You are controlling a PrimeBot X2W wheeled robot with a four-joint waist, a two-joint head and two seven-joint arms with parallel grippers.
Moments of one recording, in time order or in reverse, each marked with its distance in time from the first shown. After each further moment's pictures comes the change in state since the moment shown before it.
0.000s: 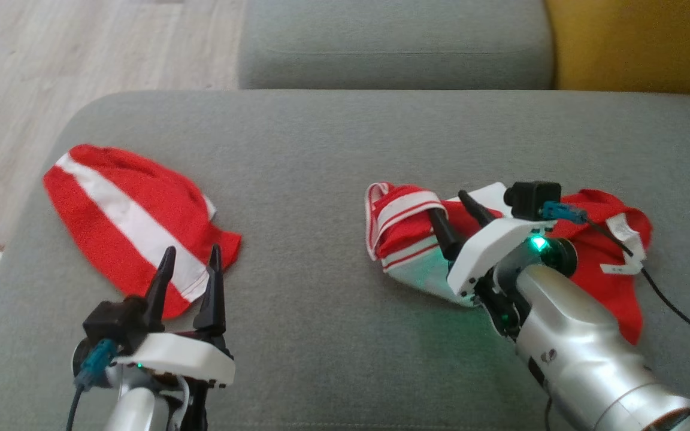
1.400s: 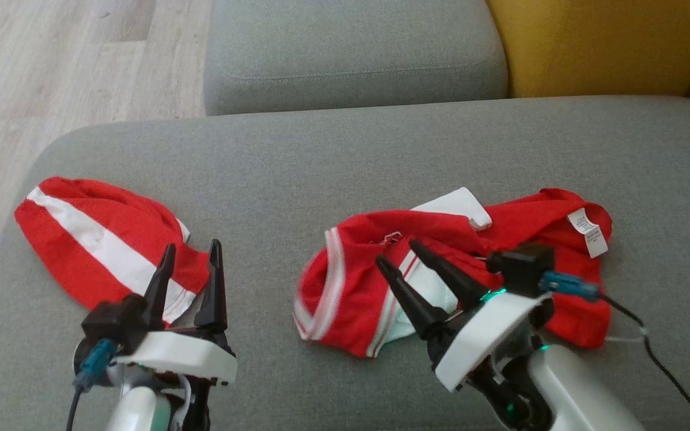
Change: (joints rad) left arm 0.005 0.000 -0.012 -0.030 -0.017 0.022 0.000; right arm 0.499 -0.076 -0.160 -0.908 -0.196 0.000 0.319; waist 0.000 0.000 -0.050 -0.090
